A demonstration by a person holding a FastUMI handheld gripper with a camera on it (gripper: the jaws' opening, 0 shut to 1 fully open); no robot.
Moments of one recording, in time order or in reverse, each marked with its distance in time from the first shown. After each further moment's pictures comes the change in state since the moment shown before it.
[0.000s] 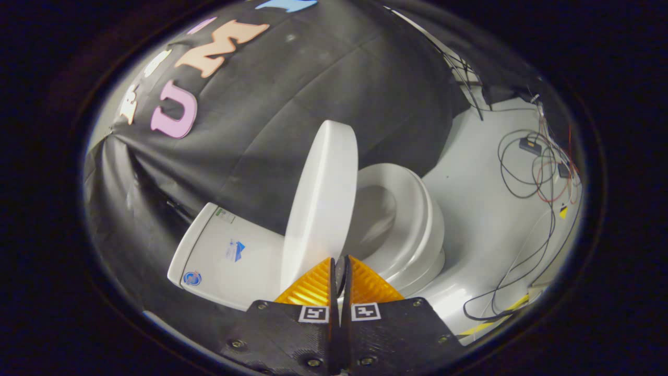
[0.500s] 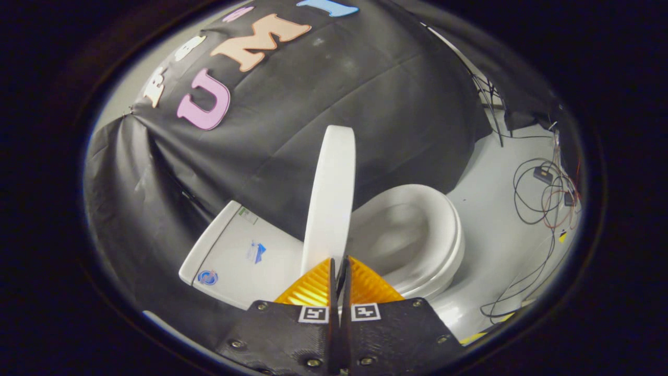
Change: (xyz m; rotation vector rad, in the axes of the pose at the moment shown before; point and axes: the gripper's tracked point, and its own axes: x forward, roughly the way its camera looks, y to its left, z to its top) arm -0.009 0.059 0.010 -0.101 -0.061 0.037
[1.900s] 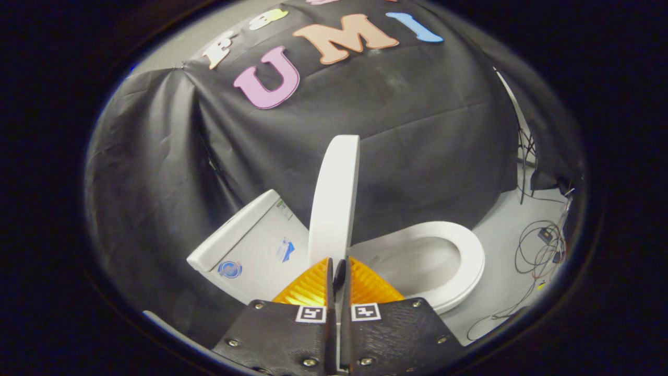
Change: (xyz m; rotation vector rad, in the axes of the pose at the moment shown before) arm -0.007 0.126 0.001 -0.307 -0.079 0.048
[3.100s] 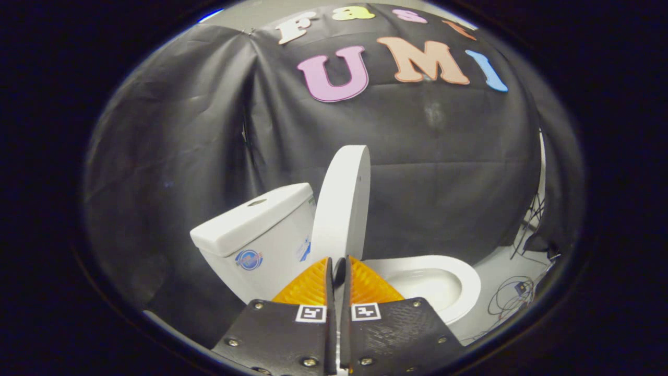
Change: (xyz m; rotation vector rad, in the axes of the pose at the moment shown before) arm 0.005 0.096 -0.003 -0.325 -0.085 0.003
